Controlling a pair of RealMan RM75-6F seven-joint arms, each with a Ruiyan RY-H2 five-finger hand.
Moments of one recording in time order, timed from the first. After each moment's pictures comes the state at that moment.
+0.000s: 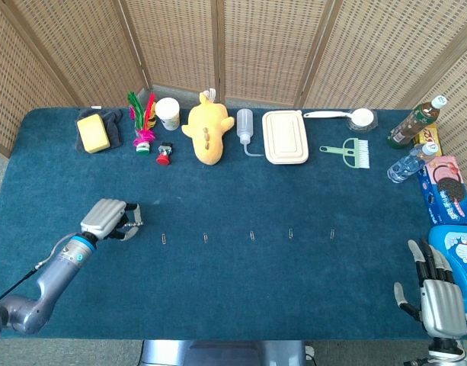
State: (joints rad) left arm -0.65 -1.31 -0.09 -1.46 1.25 0.87 -0.08; right arm -0.07 -1.25 0.03 -1.66 -1.54 1.60 -0.06
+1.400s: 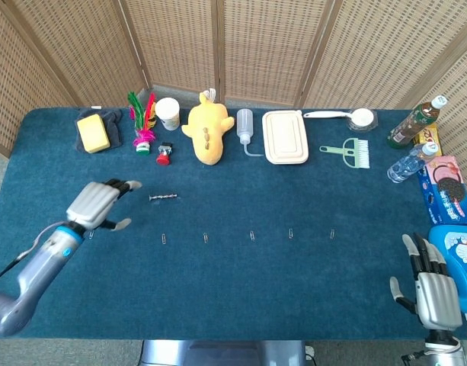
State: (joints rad) left arm -0.64 -1.10 -0.09 -1.69 1.25 0.96 0.13; right arm -0.03 -1.25 0.05 -1.66 -1.53 1.56 -0.06
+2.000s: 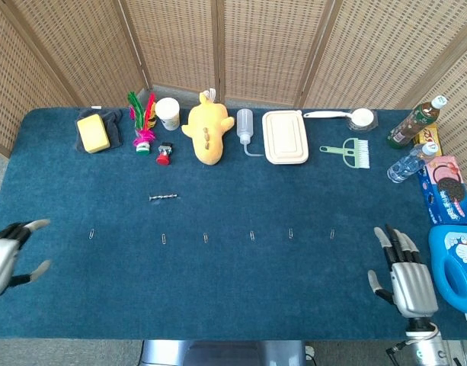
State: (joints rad) left arm -0.17 -0.94 0.11 -1.82 1.45 1.51 0.05; right arm 0.04 -1.27 0.05 -1.70 -1.57 1.48 -0.14
